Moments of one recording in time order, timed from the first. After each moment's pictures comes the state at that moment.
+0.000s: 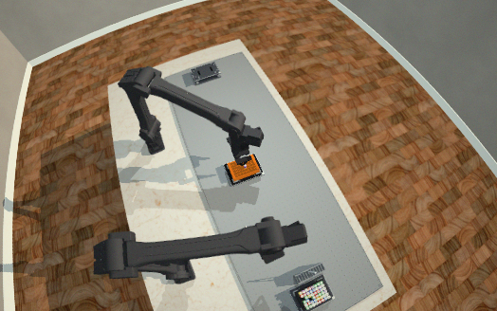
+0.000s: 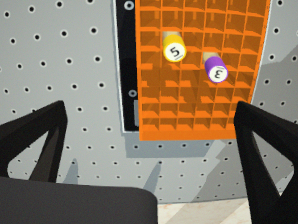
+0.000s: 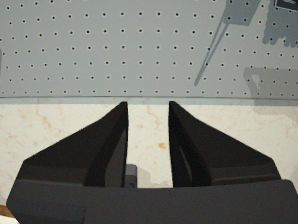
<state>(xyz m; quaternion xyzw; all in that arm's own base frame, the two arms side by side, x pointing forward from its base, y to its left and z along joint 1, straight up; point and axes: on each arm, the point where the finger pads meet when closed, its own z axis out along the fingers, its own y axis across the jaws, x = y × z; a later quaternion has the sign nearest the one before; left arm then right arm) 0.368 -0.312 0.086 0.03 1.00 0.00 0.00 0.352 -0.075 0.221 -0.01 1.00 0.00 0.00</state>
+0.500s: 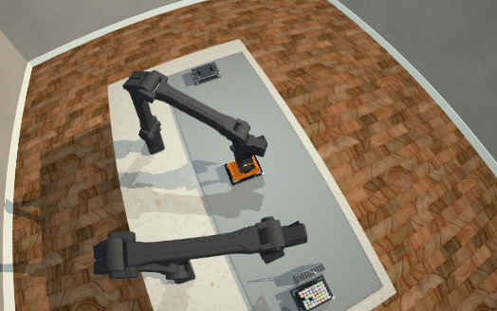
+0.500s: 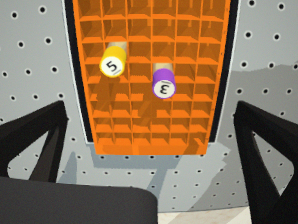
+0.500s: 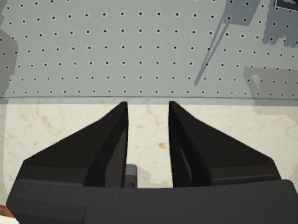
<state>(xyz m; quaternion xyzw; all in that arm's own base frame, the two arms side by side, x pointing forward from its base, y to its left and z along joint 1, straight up) 0.367 -0.345 0.070 0.02 1.00 0.00 0.00 0.352 -0.075 0.221 -0.01 1.00 0.00 0.00</state>
